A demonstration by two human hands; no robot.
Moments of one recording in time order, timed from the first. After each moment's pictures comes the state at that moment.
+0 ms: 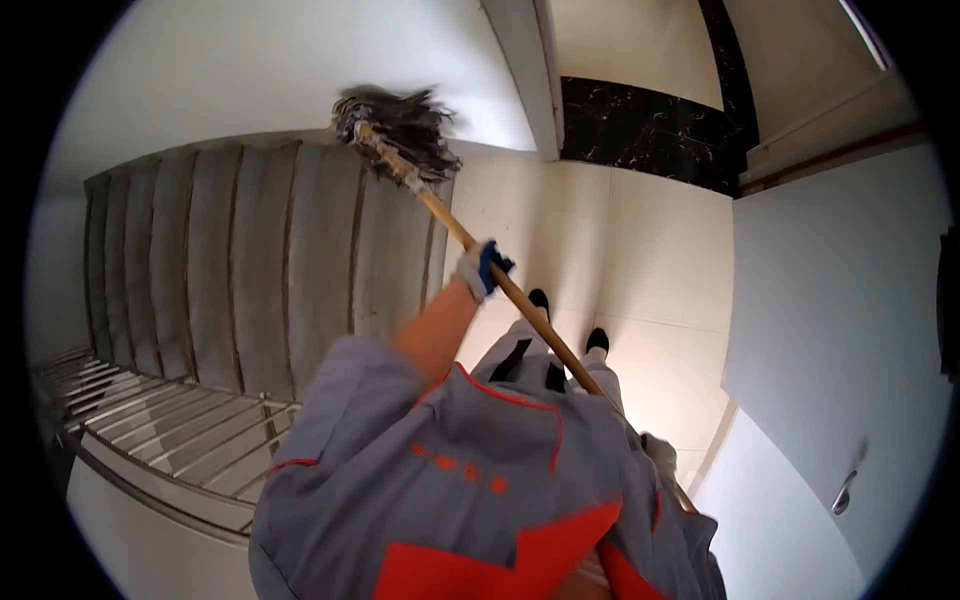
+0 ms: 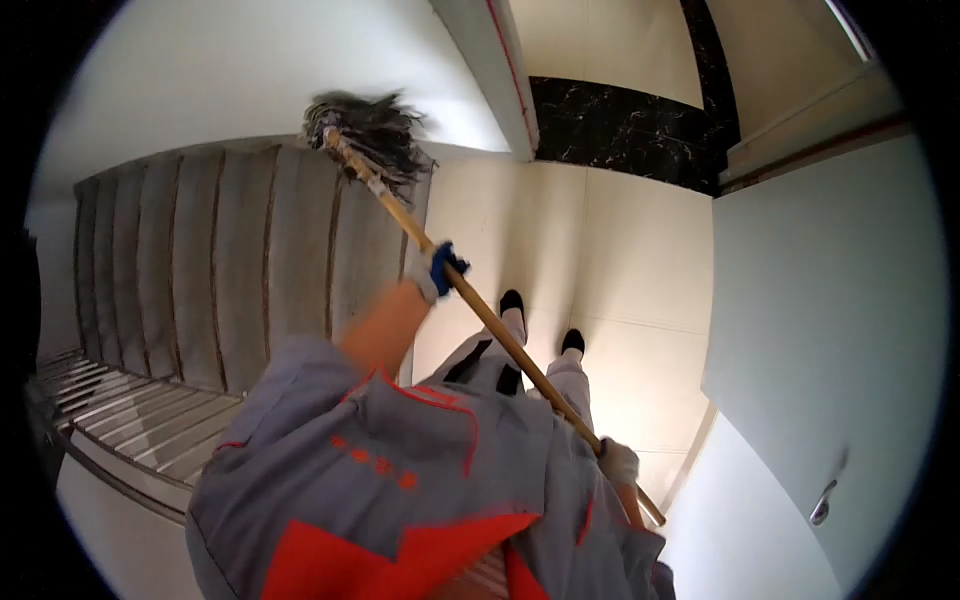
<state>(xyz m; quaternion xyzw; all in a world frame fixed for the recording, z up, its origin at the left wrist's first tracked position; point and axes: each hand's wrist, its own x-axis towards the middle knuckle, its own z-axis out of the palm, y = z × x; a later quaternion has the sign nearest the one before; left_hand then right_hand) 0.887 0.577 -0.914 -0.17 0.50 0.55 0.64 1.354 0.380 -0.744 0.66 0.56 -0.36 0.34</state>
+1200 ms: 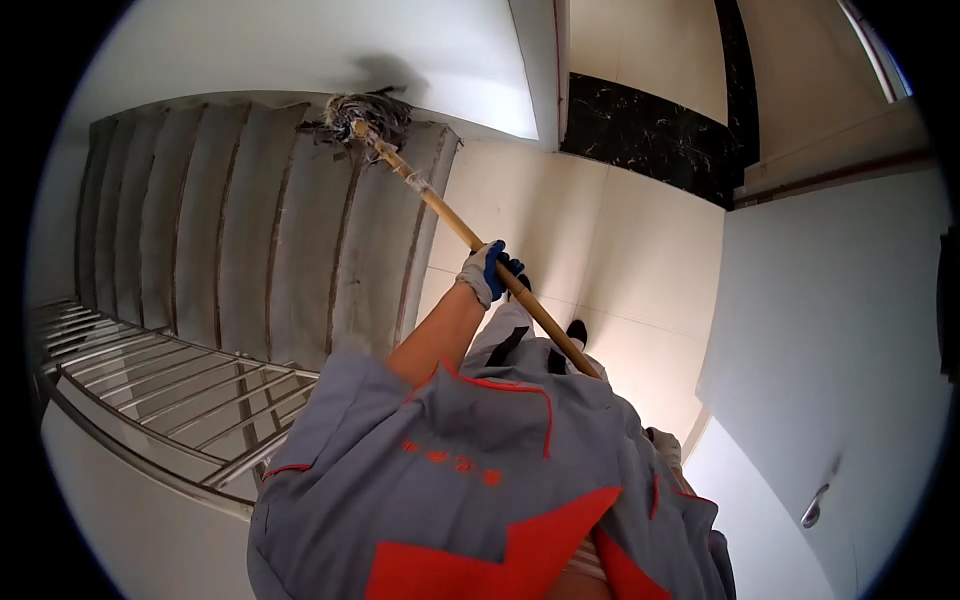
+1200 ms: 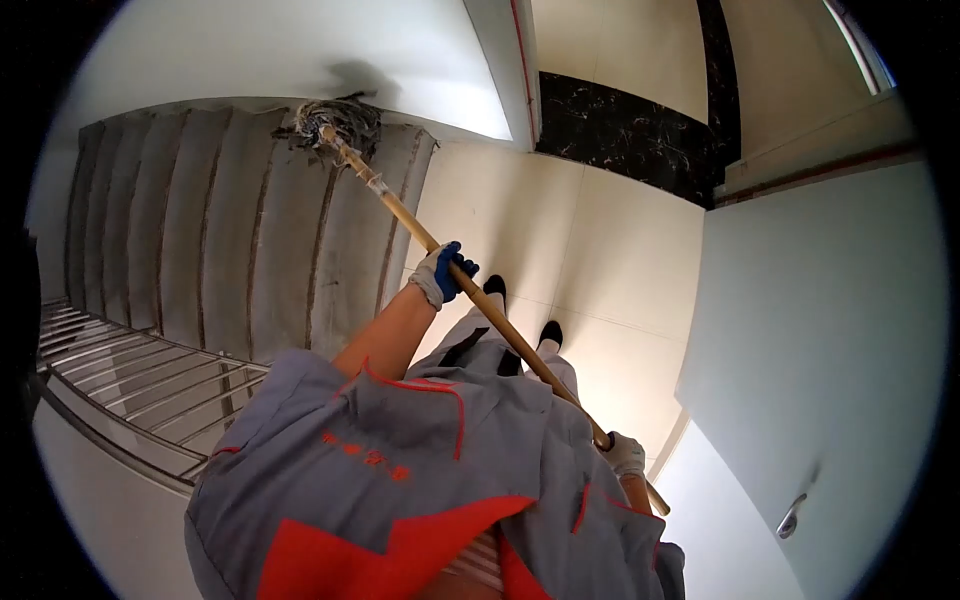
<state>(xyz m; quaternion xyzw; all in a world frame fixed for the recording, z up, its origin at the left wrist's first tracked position) 0.947 0.554 -0.854 -0.26 0.48 0.54 0.64 1.391 0.428 -0.721 0.64 0.58 -0.34 0.36</state>
